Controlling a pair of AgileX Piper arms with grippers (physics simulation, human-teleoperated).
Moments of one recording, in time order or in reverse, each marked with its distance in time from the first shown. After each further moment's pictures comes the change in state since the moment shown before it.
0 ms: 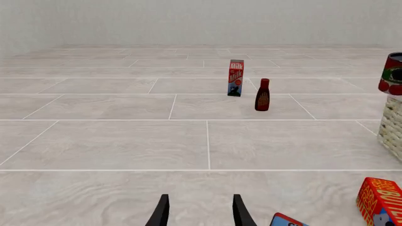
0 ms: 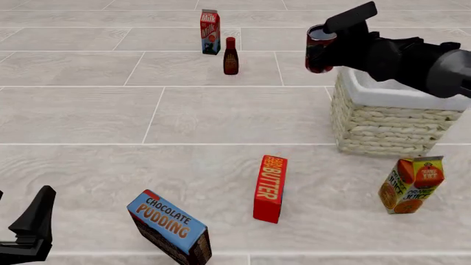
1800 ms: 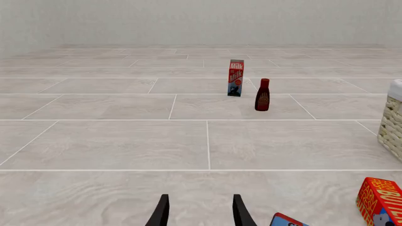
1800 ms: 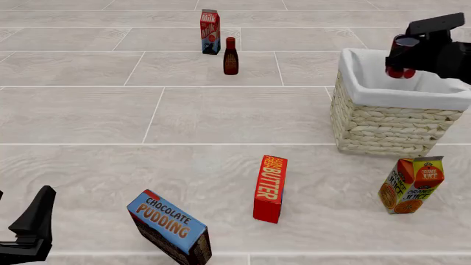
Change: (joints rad) left arm 0.000 0.000 0.000 0.000 0.000; right arm -0.389 0.139 -0.121 0.032 0.024
